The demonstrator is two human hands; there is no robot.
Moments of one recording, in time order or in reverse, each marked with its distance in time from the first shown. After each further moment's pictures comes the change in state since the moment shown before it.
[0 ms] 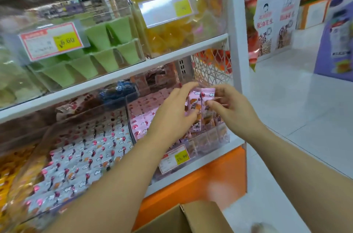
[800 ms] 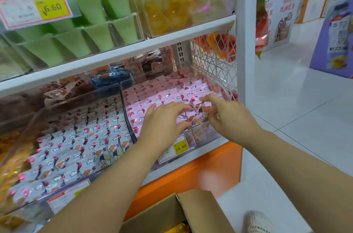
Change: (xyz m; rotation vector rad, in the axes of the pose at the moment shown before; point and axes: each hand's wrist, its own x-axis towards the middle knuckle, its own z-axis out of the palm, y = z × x) left_hand -0.026 -0.039 0.020 0.230 -0.120 -0.080; right_hand -0.014 0.021 0.016 -0.787 -0.209 -0.098
